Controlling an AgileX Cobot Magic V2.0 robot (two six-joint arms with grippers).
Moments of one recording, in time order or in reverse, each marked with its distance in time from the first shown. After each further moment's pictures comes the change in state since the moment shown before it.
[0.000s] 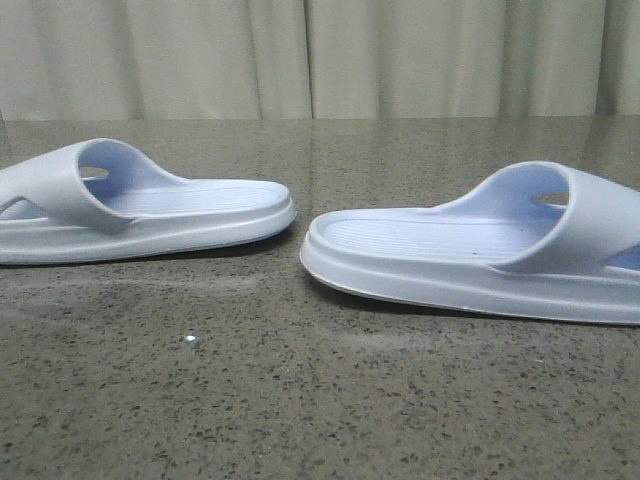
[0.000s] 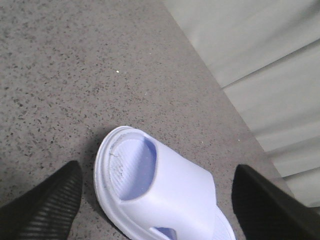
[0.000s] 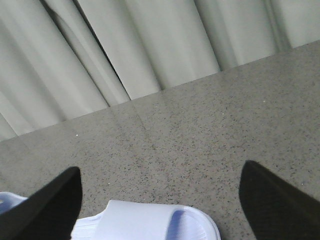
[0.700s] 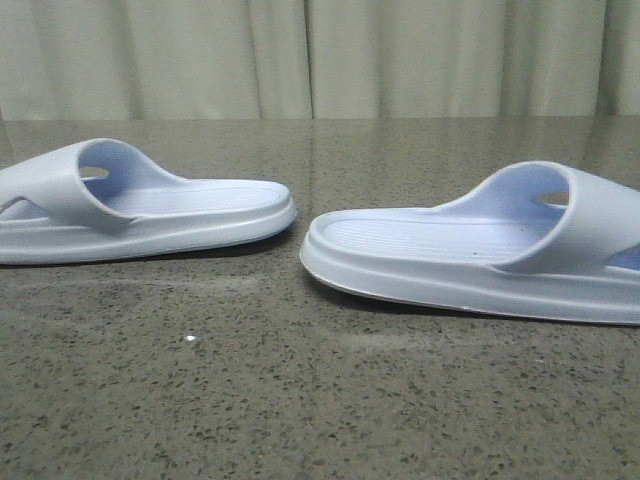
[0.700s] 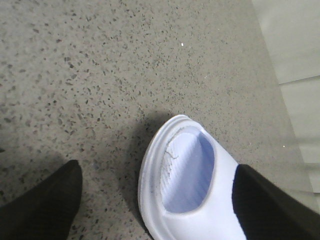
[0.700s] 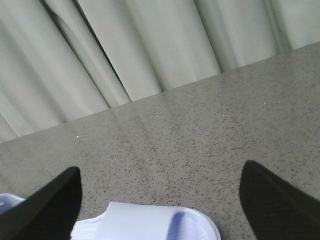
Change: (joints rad) left arm 0.000 0.247 -0.022 -0.135 -0.018 0.000; right arm 0.000 0.000 0.000 0.002 -0.006 0.000
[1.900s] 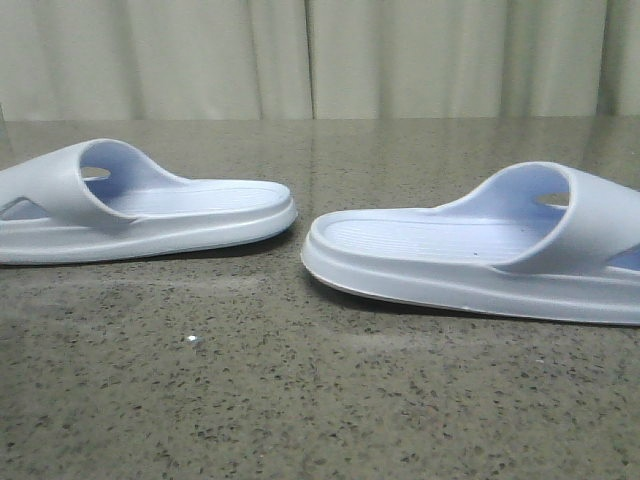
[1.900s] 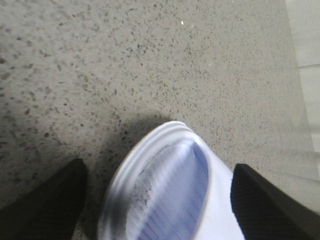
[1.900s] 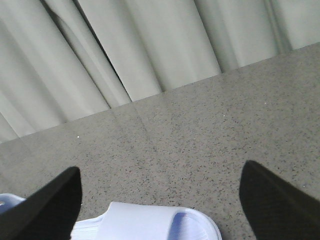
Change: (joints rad) left arm 0.000 0.279 -0.131 -0.200 0.097 0.180; right arm 0.000 0.000 0.000 0.000 -0.001 0.000
